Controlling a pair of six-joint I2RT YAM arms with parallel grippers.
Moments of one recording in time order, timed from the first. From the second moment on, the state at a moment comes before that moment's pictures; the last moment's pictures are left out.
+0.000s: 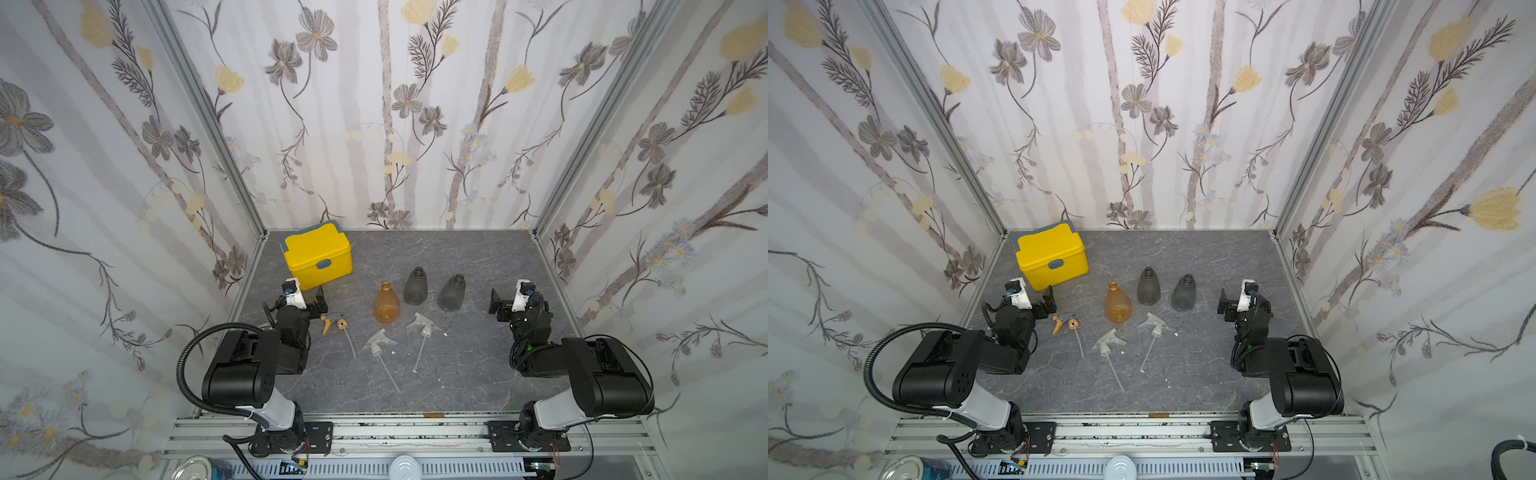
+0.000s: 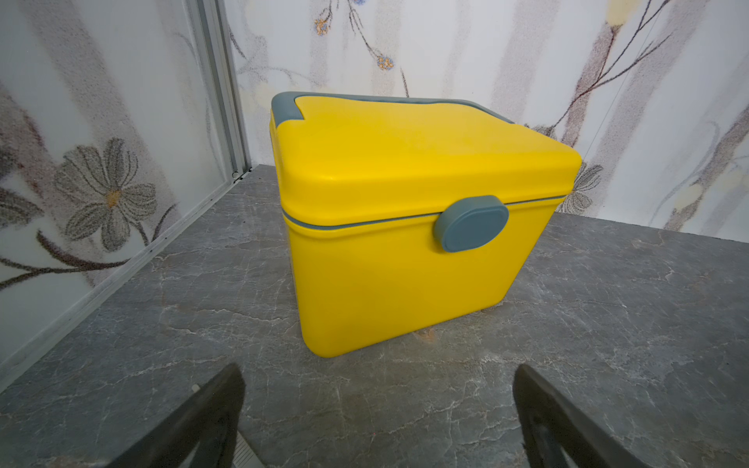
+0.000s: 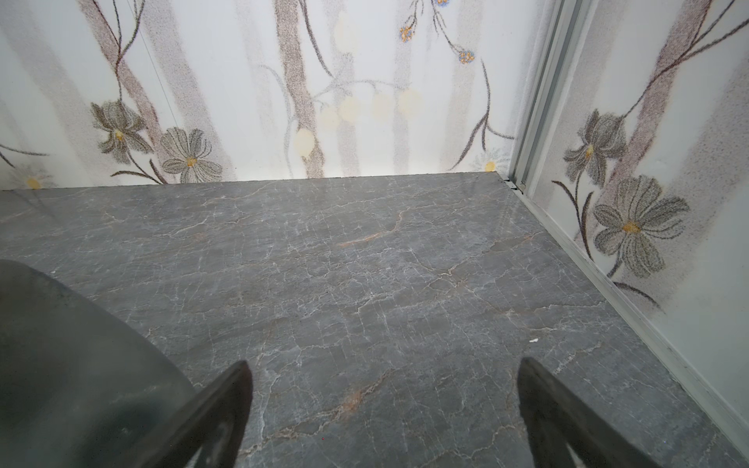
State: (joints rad) left arm -0.01 1.58 0.26 1.17 -0.07 -0.13; right arm 0.00 1.51 0.23 1.14 0.01 0.03
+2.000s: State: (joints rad) left arm -0.43 1.22 0.93 0.27 0.13 -0.74; right arm 0.31 1.30 0.98 -0.24 -0.11 0.18
